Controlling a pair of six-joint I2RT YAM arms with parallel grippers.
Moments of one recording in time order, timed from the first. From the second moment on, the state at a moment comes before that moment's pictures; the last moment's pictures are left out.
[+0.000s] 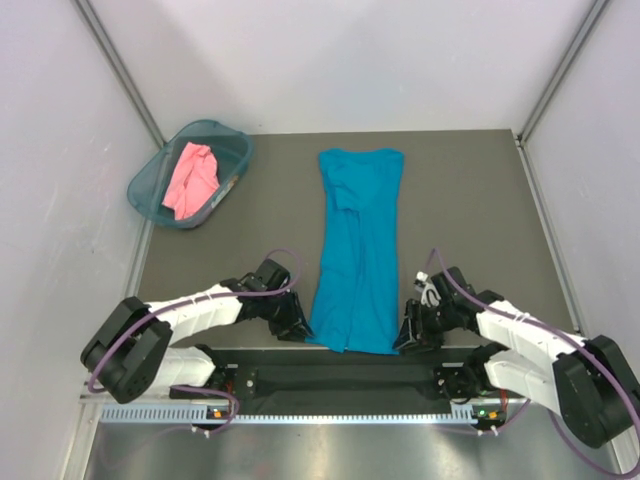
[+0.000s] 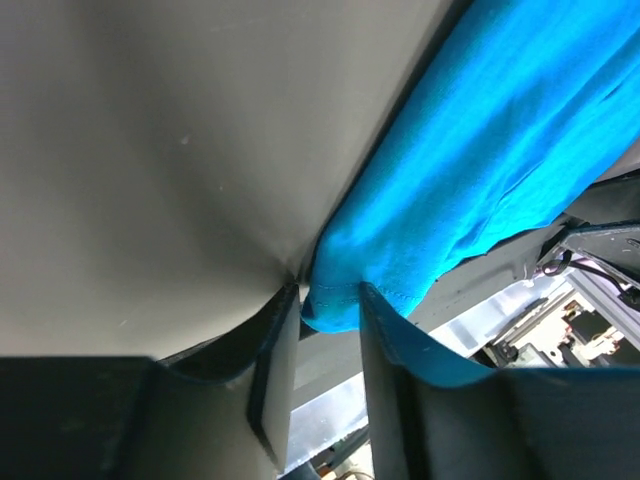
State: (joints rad) left arm -0.67 1.28 0.46 -0.32 0.43 -1.03; right arm 0.46 1.01 0.29 -0.48 -0.60 0.62
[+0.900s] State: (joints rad) left arm -0.76 1.12 0.40 -0.32 0.39 -1.10; right arm 0.49 0.93 0.26 -0.39 -0.63 0.68
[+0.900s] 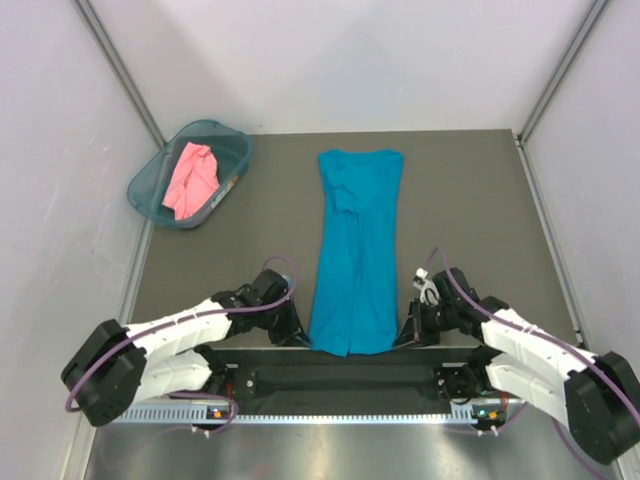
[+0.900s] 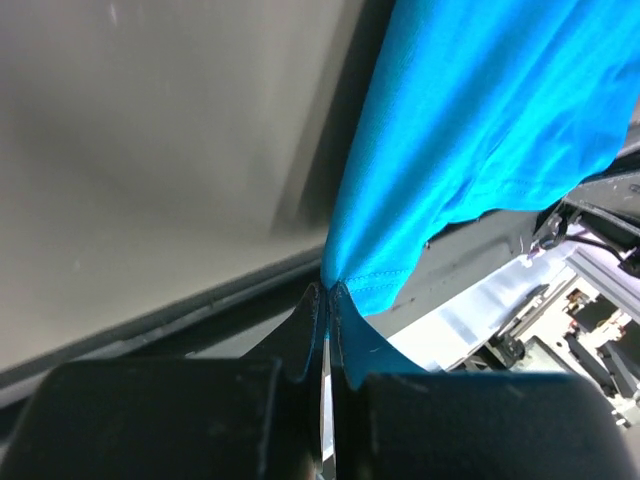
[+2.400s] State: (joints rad) left arm -0.37 2.23 1.81 -0.68 0.41 -0.68; right arm 0.16 2.04 1.51 -0.69 -0.63 0.36
